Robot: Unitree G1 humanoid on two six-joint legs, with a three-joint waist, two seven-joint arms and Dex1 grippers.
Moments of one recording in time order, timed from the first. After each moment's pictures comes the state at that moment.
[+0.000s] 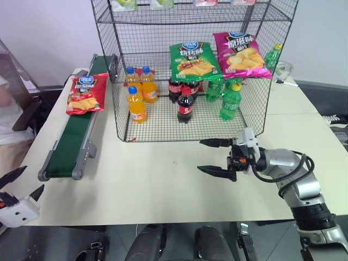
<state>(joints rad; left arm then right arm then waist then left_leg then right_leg) 0.49 0.87 0.64 0.36 0.50 -0.89 -0.15 -0.28 -0.60 0.04 -0.11 0.53 0.28 1.20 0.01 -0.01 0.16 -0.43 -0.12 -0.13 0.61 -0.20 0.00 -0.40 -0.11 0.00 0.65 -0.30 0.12</state>
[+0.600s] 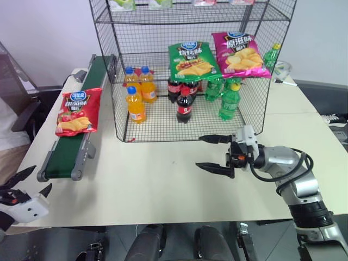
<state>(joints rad) 0.44 0.89 0.49 0.39 0.50 -0.83 -0.08 -0.30 -0.59 0.04 -0.11 0.51 0.25 1.19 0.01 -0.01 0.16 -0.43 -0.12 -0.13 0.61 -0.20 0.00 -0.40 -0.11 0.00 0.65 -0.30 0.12</state>
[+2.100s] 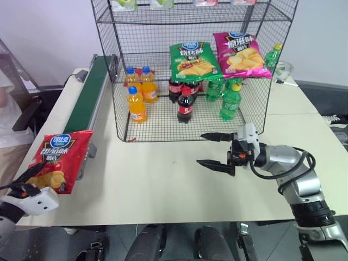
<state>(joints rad) 0.41 0.88 0.43 0.27 0.49 -0.73 -0.05 -0.31 -0.61 0.03 -0.11 0.51 0.26 1.16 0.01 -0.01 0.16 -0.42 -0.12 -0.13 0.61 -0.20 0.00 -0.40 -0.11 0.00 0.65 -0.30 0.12</state>
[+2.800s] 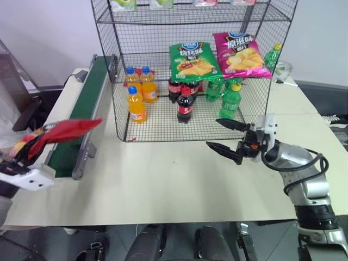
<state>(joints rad) 0.30 0.89 0.55 0.01 0.41 -0.70 -0.04 -0.27 -0.53 -0.11 -0.12 0.54 0.18 1.00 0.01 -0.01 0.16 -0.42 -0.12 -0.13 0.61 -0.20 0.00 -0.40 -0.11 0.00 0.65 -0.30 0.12</state>
